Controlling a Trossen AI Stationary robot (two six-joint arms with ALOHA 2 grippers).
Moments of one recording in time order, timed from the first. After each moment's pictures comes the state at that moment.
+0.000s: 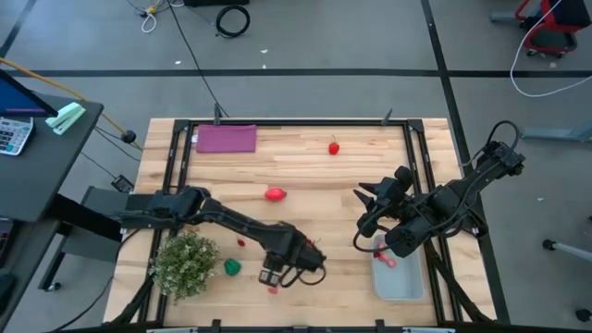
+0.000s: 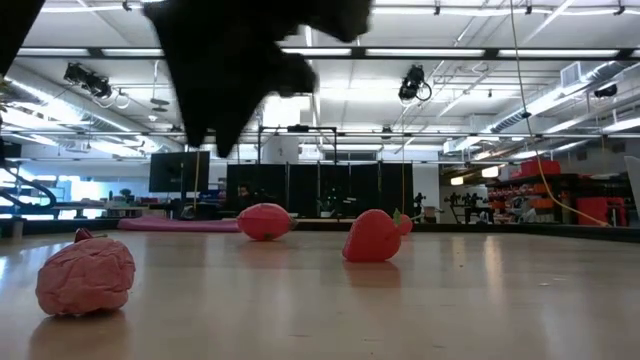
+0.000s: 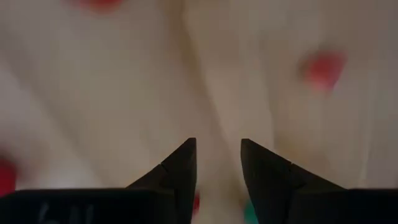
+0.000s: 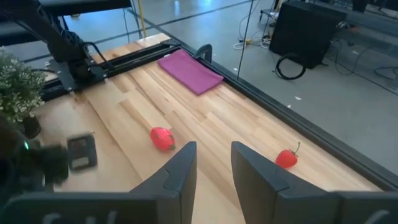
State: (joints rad) left arm -0.38 2.26 2.04 -1.46 0.03 -0.07; right arm 0.61 1.35 1.43 -1.17 1.06 1.03
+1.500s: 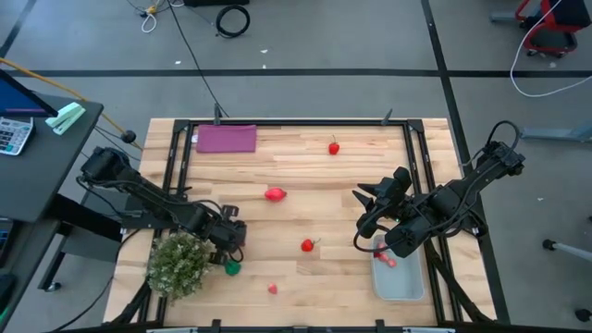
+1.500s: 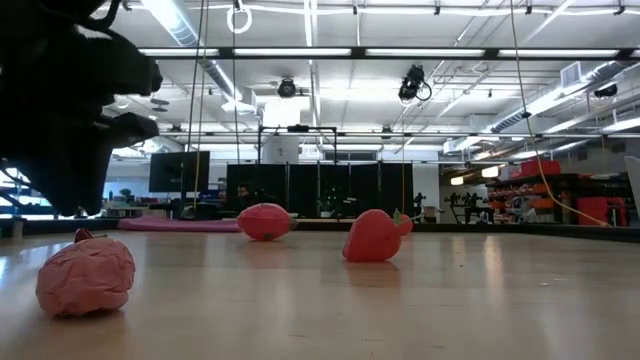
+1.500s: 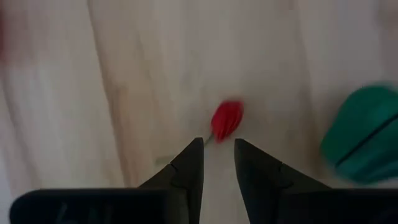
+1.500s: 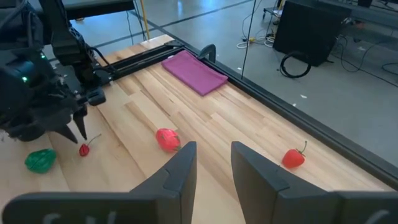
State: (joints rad) left arm -0.48 1.39 0.70 -0.53 -0.18 -0.25; right arm 0.61 1.35 1.43 -1.14 1.05 1.03
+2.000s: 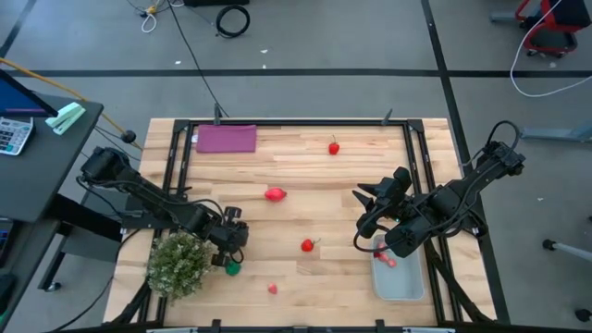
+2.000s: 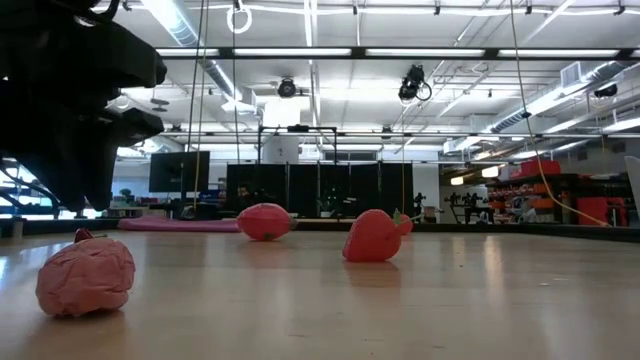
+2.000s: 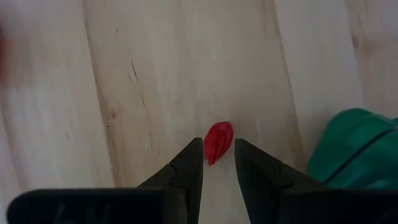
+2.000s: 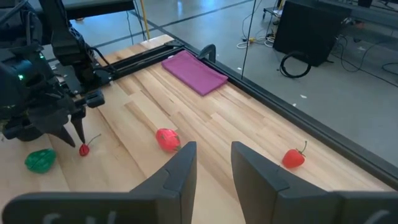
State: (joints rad) left arm -0.48 1.39 0.71 -0.49 -0.17 -0.25; right arm 0.61 1.35 1.43 -1.14 1.05 1.03
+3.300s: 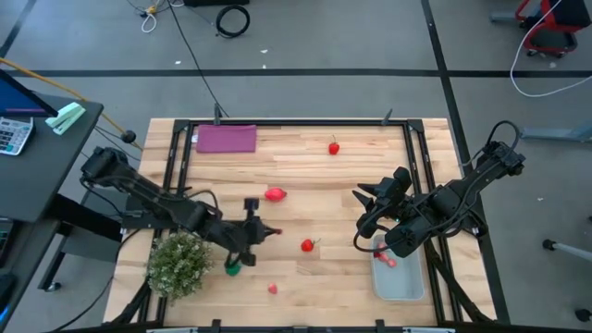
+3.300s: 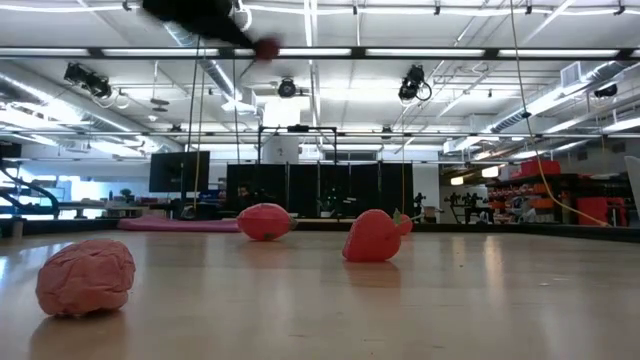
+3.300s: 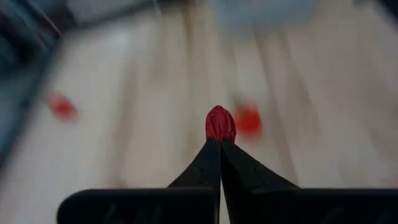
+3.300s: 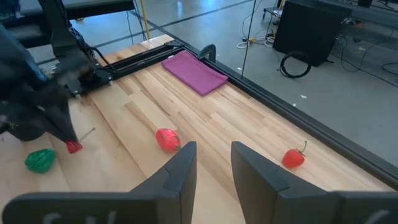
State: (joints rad) left arm -0.47 1.39 0.93 -0.17 -0.54 -0.04; right arm 0.61 1.35 1.43 -1.14 1.05 1.03
